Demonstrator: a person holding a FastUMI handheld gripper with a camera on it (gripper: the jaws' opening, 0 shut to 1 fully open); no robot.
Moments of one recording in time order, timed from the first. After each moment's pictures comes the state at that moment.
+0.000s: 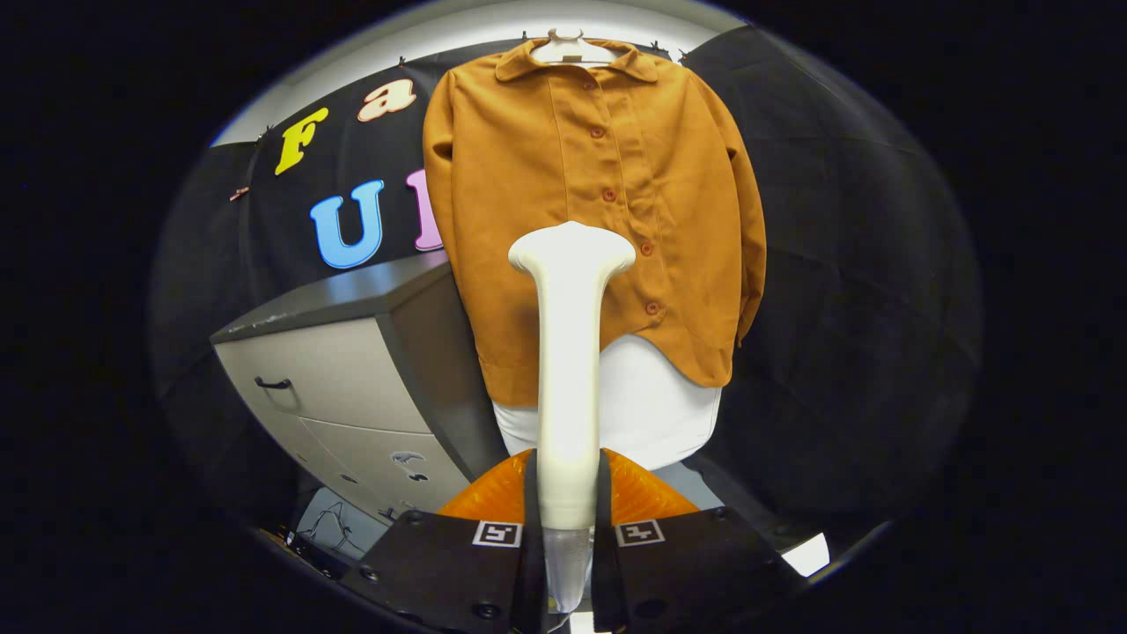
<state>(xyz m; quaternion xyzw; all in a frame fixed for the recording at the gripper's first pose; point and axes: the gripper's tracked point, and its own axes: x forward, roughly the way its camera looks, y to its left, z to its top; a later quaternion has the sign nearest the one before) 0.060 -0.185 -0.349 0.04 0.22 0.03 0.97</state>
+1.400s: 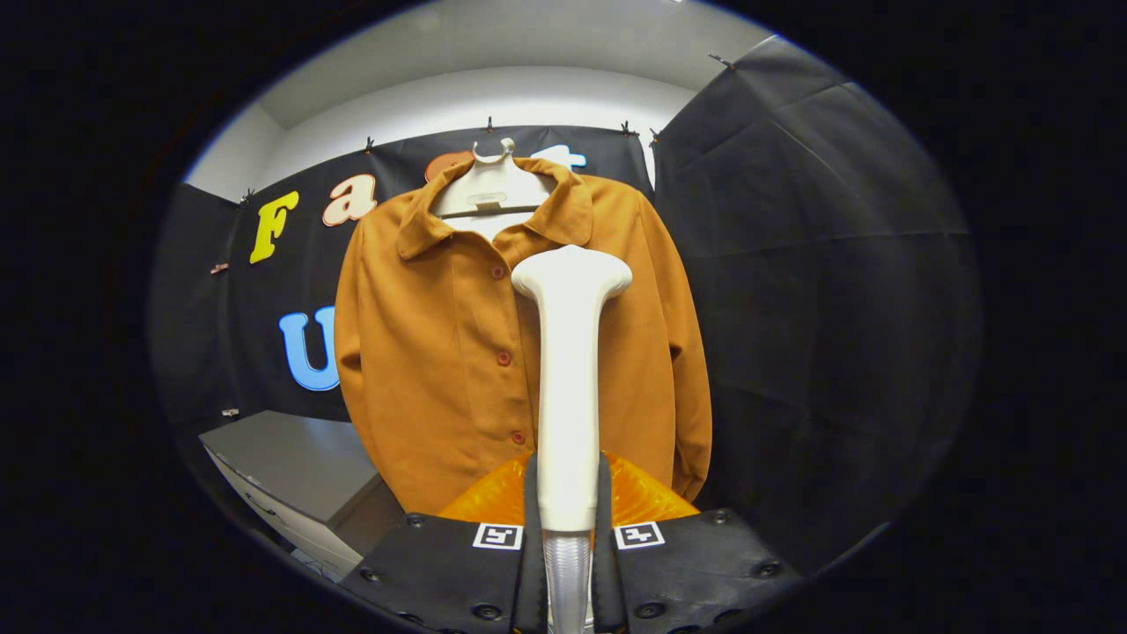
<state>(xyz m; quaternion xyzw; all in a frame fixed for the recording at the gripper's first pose) 0.198 -0.292 -0.196 0.05 0.06 0.00 1.00</state>
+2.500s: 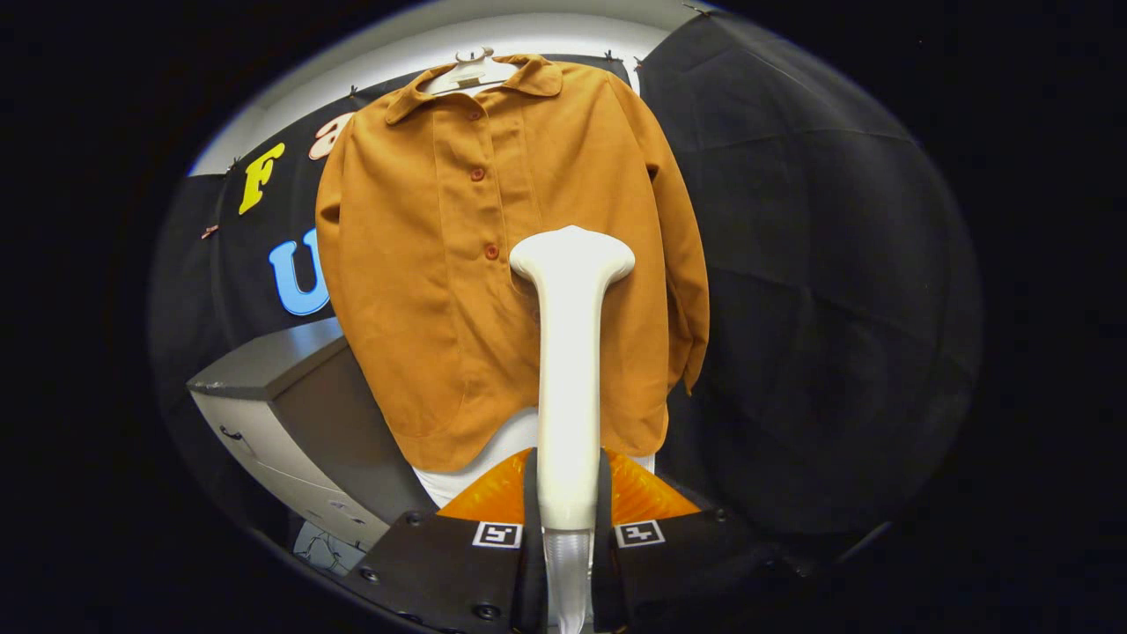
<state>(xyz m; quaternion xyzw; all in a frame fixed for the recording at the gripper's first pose) 0.135 -0.291 -0.357 0.07 0.20 -0.01 0.98</state>
